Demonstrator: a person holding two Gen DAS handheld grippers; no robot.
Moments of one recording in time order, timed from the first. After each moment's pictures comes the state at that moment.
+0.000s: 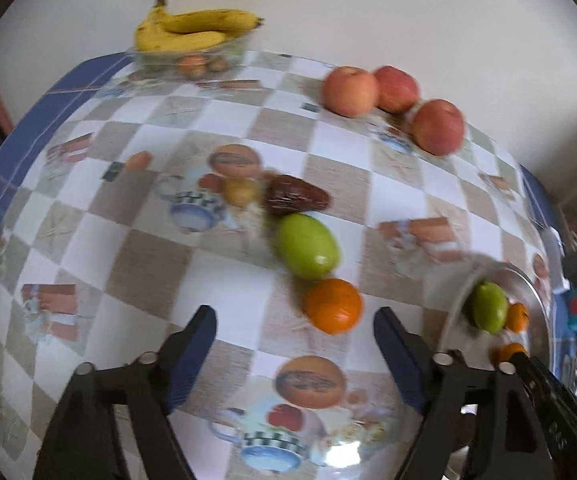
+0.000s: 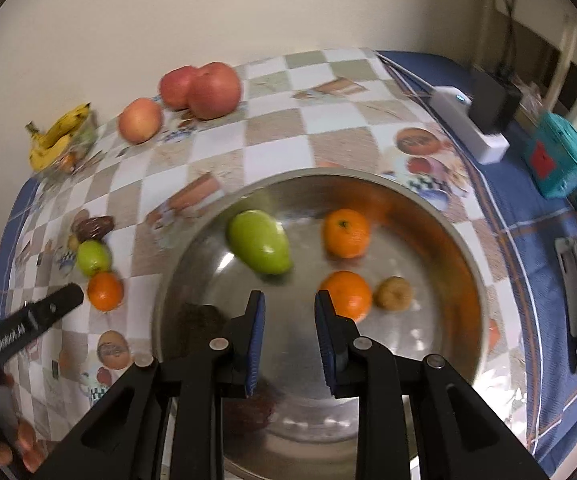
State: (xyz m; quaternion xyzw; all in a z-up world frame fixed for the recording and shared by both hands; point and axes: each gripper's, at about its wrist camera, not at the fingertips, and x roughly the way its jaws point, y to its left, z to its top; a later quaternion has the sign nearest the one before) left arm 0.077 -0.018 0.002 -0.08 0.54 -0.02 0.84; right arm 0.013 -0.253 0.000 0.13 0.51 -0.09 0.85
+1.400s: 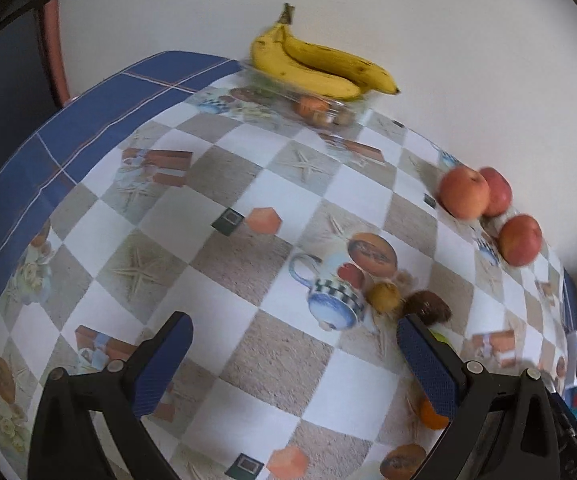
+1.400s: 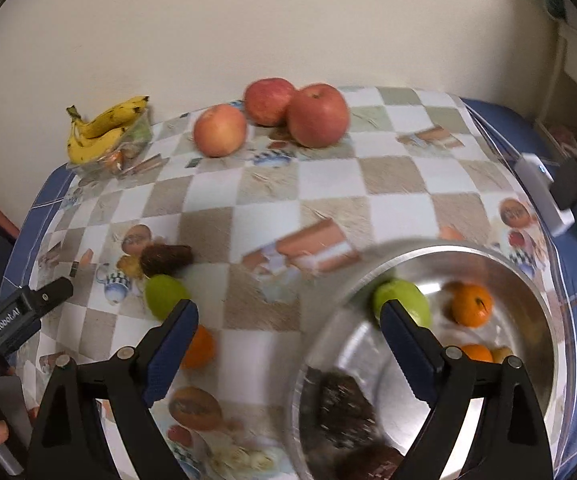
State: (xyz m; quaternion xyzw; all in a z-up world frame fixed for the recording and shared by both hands) left arm 0.117 0.098 0.005 -0.16 0.49 0.07 0.86; right arm 0.083 -0.165 0.015 0.10 0.48 -0.03 0.87
